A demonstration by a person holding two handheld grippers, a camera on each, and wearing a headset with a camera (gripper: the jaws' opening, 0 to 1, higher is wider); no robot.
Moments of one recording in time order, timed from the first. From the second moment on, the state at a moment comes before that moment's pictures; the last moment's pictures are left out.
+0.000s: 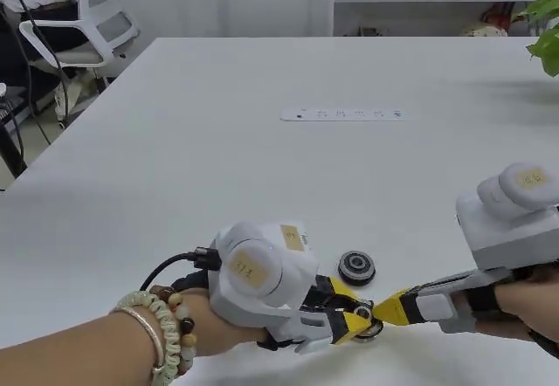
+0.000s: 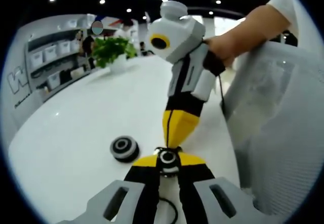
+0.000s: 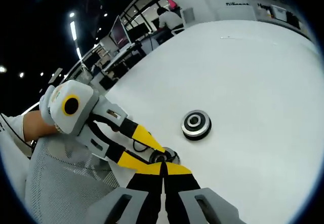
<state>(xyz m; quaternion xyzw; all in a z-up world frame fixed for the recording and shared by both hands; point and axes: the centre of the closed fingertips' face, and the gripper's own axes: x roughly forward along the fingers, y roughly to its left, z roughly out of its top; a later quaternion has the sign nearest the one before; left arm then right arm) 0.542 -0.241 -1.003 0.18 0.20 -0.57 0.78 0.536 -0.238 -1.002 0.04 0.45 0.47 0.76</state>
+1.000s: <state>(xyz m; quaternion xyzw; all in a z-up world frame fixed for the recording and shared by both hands) 0.541 -0.244 -0.995 0.18 0.21 -0.57 0.77 0.548 -0.245 -1.001 0.06 0.44 0.45 0.77</state>
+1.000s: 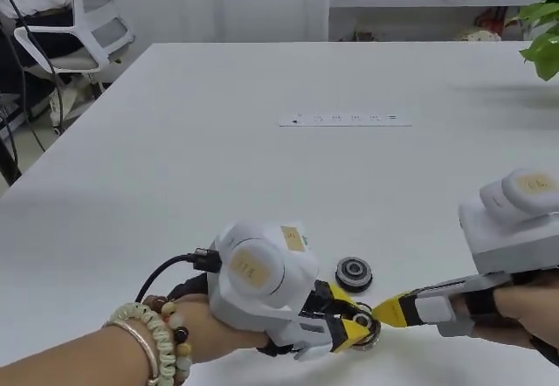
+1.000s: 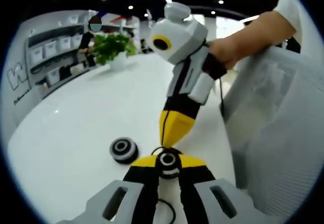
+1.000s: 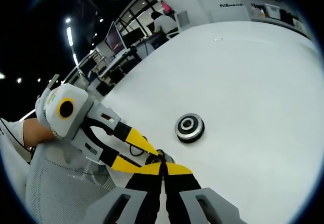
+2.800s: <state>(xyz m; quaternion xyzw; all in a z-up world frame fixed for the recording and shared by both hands) 0.499 -0.116 -0.922 0.14 0.19 -0.45 0.86 0.558 -0.238 -0.946 0.13 0.37 0.47 0.79</state>
